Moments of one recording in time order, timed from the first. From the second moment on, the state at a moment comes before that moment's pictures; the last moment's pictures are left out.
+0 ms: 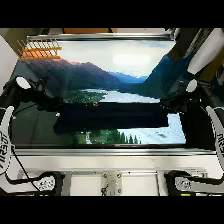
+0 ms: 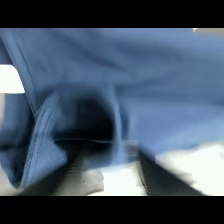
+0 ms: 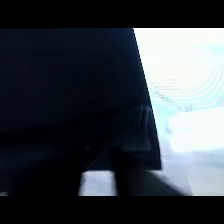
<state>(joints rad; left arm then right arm) 0.15 -1.48 1.28 1.23 -1.35 -1.46 -0.09 -1.45 1.20 -1.35 1.21 1.75</state>
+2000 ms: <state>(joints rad) -0.46 -1.70 1.35 1.02 -1.01 -1.54 -0.26 -1.46 1.29 -1.10 1.34 1.36</state>
